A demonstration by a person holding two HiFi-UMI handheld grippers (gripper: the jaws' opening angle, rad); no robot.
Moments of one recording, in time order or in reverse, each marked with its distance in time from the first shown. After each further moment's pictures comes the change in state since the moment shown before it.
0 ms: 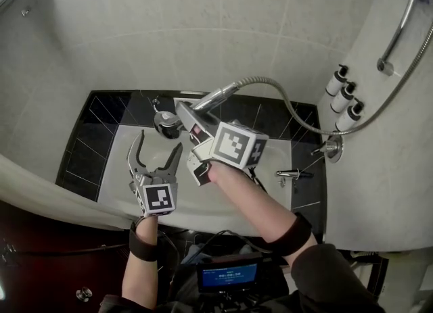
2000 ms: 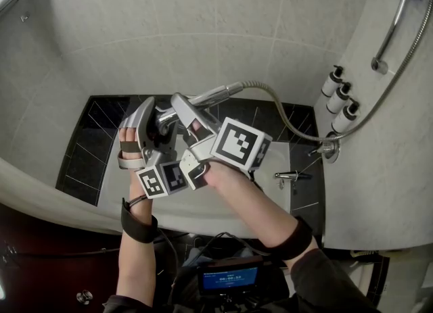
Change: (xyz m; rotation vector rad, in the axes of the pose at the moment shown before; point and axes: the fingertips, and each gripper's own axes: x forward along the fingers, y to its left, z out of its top) left arm 0.051 0.012 0.083 0.599 -0.044 0.093; right arm -0.009 0.039 0.032 0.125 -0.092 0.045
